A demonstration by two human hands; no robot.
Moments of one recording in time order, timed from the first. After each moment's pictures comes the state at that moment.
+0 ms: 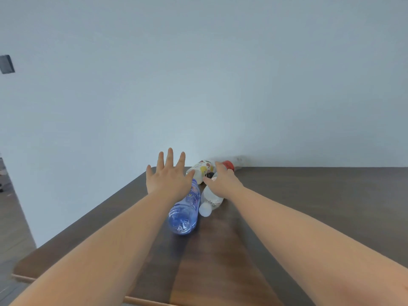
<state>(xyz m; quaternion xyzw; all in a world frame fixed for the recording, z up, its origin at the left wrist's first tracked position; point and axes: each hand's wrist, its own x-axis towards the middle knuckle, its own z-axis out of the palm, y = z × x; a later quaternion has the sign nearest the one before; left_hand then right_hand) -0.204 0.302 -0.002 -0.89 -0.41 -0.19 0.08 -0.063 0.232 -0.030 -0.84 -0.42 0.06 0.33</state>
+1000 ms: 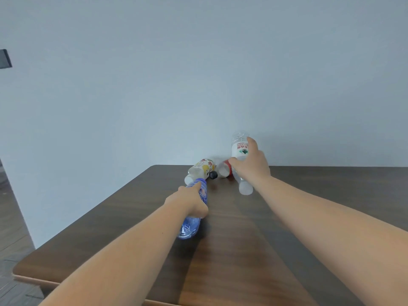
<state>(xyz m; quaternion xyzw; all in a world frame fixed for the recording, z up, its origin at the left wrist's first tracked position) -0.193 0.287 -0.030 -0.90 -0.41 0.00 -0.10 -0.037 0.203 -0.004 -0.81 -0.30 -0.07 0.49</state>
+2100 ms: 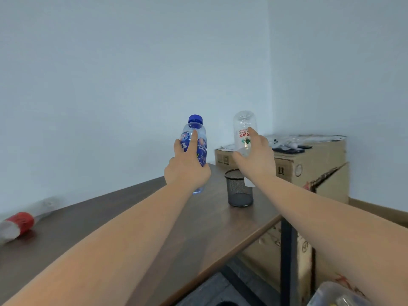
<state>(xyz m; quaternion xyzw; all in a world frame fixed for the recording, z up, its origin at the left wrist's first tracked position) 0.002 -0.088 0.034 -0.94 0.02 -0.30 -0.18 0.031 -0.256 0.018 -0.83 -0.01 -0.39 0.40</state>
